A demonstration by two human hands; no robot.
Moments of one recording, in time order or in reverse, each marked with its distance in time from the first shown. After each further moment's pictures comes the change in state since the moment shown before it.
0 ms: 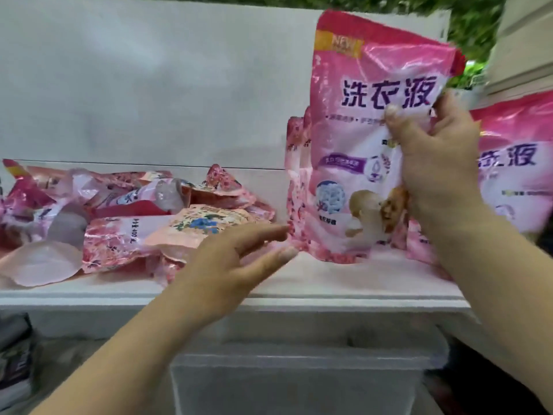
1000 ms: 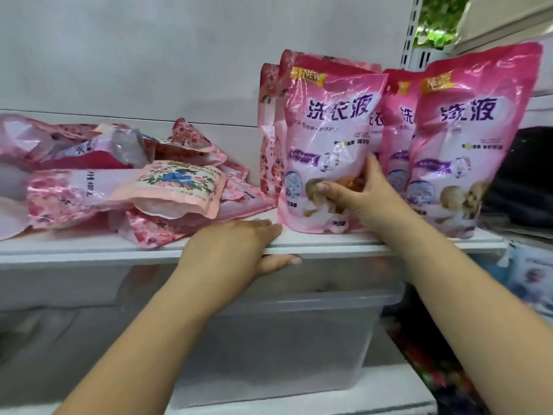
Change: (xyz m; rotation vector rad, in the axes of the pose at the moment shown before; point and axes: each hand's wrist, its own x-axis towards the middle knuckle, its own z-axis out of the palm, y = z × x) left_hand -0.006 -0.012 0.043 0.810 -0.097 0.266; right_hand -0.057 0.050 -0.032 -0.369 -0.402 0.531
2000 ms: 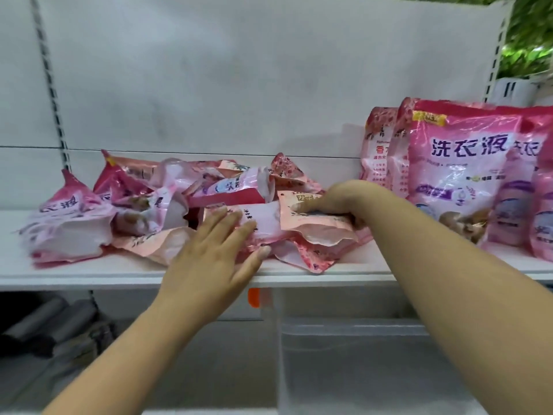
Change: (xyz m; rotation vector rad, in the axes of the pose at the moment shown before) left_hand -0.102 -0.148 -0.055 -0.099 -0.034 -0.384; right_hand 0.049 -0.114 0.161 -0.510 -0.347 0.436
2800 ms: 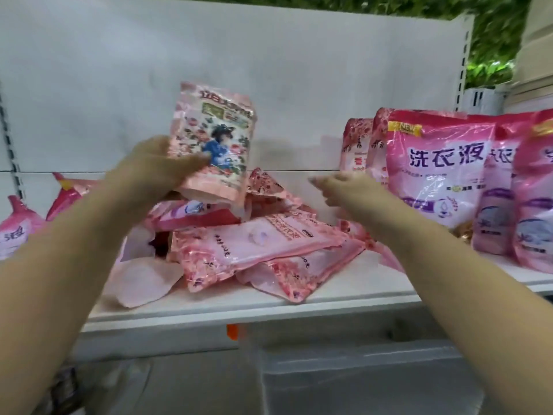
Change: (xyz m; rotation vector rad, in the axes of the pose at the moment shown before) left_hand 0.117 -0.015 -0.058 -0.887 0.068 -0.404; right_hand -0.010 0.029 -0.019 0.367 0.331 -0.296
